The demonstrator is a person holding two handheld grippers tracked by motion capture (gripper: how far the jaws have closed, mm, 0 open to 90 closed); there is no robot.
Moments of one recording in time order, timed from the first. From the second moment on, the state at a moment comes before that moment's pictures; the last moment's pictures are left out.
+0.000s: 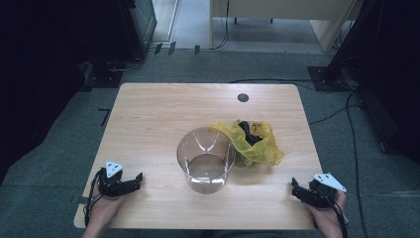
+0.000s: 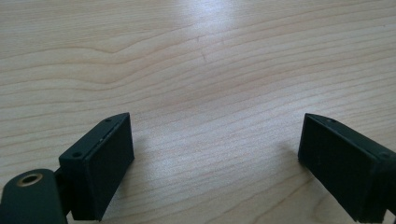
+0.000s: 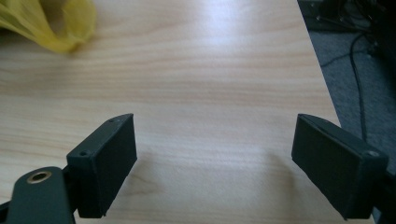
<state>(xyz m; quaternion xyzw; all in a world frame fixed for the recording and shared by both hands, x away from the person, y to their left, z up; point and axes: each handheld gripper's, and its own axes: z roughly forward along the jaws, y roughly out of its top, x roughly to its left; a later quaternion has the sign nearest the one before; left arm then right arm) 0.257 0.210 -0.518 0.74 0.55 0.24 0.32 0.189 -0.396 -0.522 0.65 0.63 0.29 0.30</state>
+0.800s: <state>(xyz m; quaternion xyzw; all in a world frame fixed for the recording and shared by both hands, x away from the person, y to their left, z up) 0.256 0.210 -0.518 0.74 0.55 0.24 0.32 0.190 -0.398 -0.524 0.65 0.64 0.29 0.27</state>
